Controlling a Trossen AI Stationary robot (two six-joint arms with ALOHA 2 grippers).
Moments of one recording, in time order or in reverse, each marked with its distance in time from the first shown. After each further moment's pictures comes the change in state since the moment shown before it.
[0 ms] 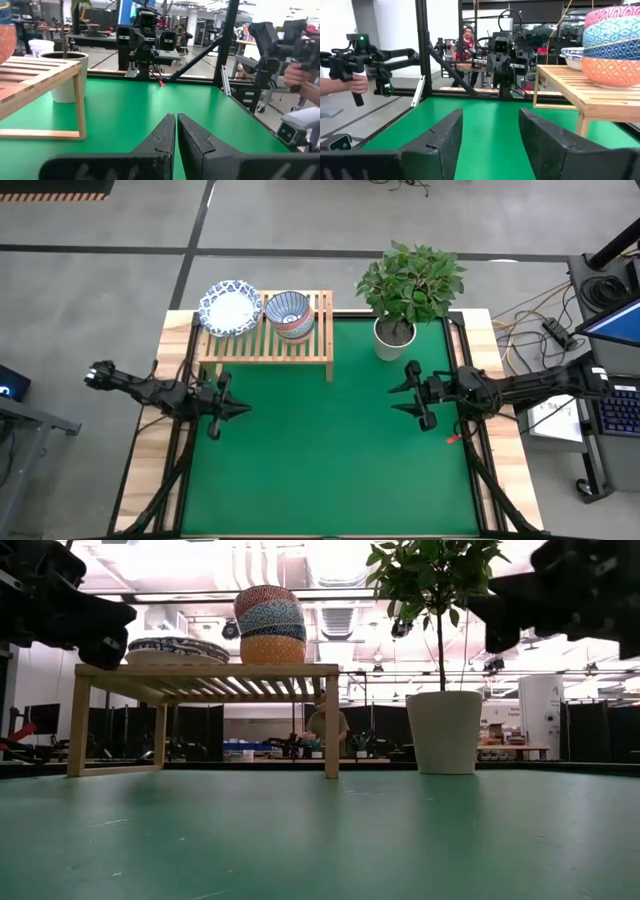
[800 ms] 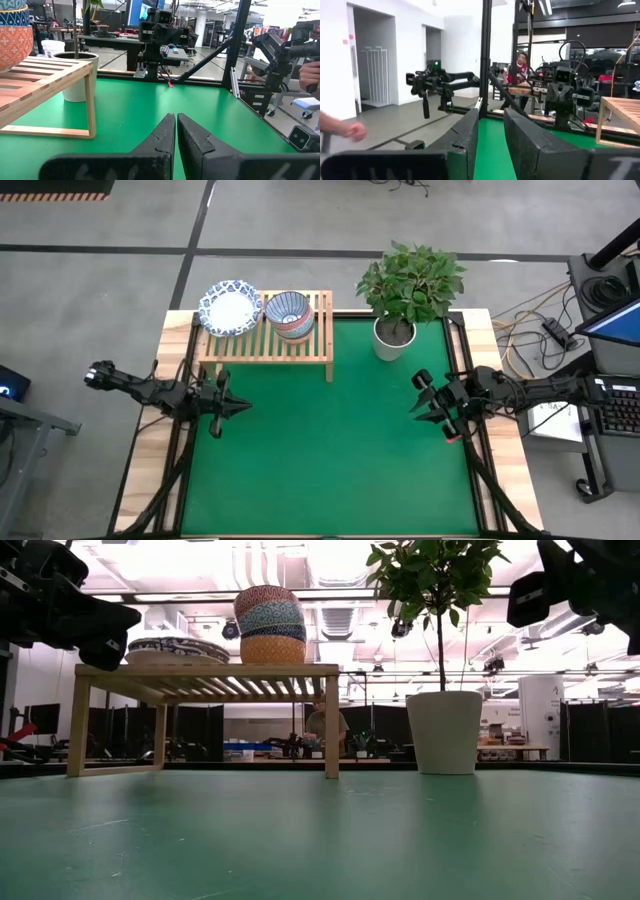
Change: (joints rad) left arm 0.000 0.004 0.000 0.005 -0.048 -0.006; right arm 0.001 -0.358 -0.052 -0.098 -0.288 0.075
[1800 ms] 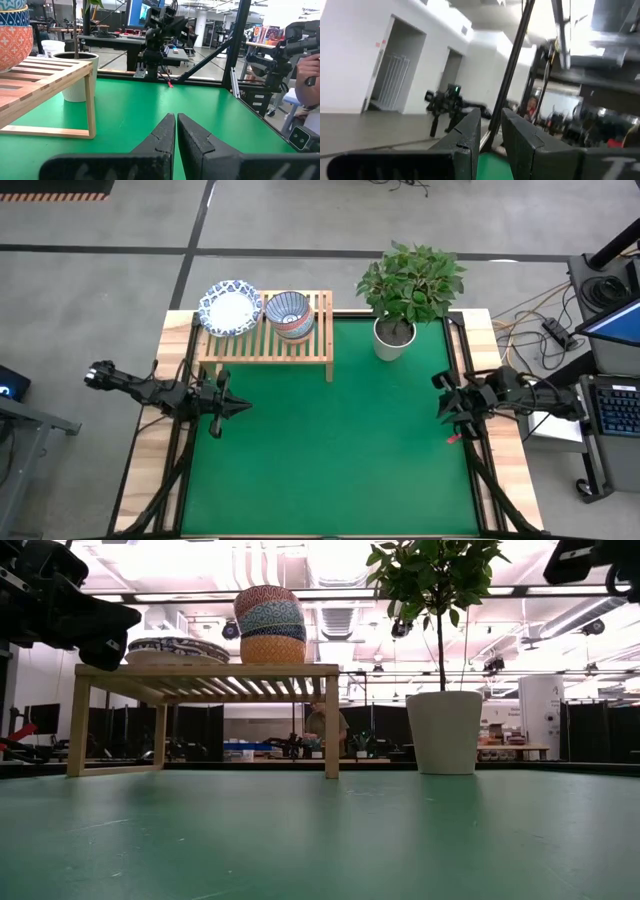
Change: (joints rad) left arm 0.000 0.000 0.000 0.001 0.000 0.000; right arm -0.002 -0.406 0.000 -0.251 -0.128 -0.111
